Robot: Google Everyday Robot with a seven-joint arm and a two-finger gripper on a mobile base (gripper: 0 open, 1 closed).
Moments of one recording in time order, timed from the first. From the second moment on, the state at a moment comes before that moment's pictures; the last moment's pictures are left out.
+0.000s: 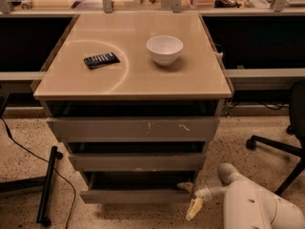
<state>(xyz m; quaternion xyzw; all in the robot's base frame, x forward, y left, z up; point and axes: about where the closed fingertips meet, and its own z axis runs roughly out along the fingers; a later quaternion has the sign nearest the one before) 0.483 -0.143 0.219 -0.53 0.64 0.51 0.22</state>
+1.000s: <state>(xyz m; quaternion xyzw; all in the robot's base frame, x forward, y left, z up) 0.397 -0.153 0.265 -0.57 0.64 0.51 0.09</state>
